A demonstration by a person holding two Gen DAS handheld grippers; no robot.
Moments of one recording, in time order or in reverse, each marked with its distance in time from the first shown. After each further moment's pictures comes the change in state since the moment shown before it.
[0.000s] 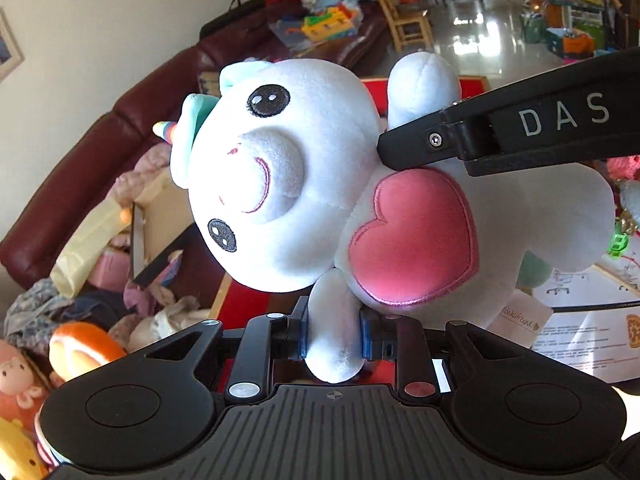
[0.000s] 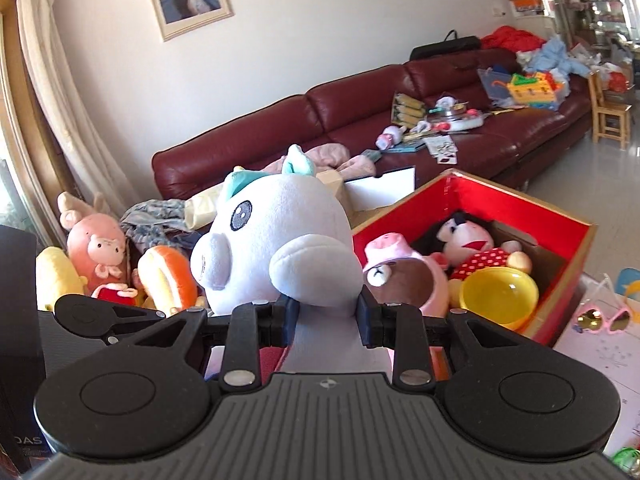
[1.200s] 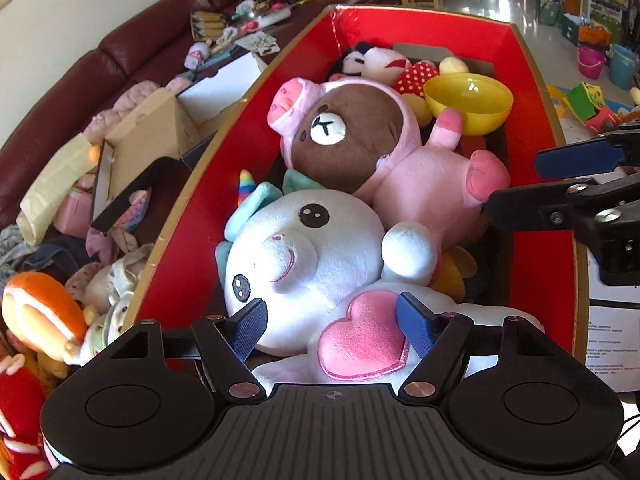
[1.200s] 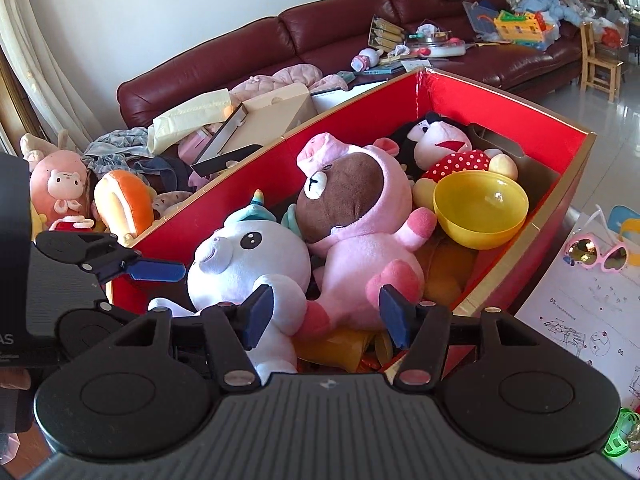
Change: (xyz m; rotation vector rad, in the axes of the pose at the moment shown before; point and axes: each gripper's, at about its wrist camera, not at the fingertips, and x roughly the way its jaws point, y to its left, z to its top) left arm 0.083 -0.001 -0.006 -0.098 0.143 -0.064; right arm 0.025 -0.040 -0.050 0.028 0.190 -0.121
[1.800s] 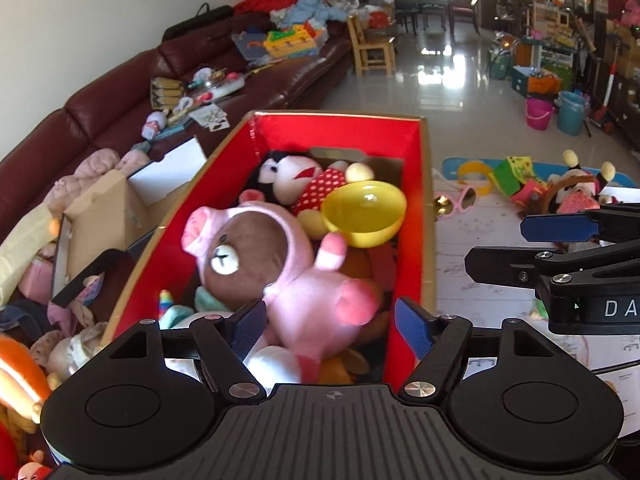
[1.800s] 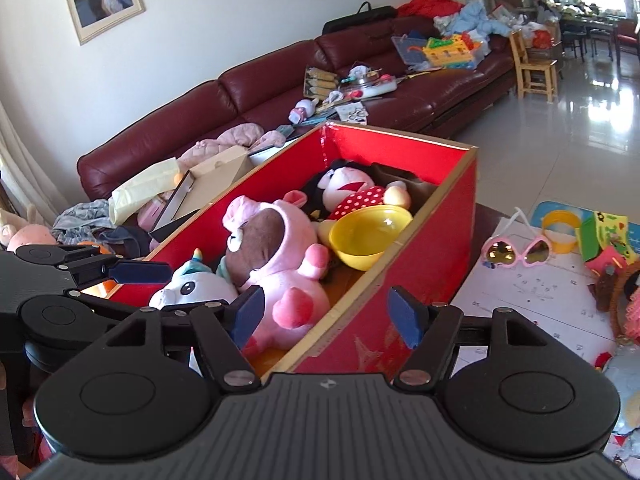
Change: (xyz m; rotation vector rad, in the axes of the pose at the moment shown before) left arm -0.055 -0.072 0.055 0.050 -0.218 -0.153; right arm -0.074 -0.064 -0.016 0.156 -0.181 -0.123
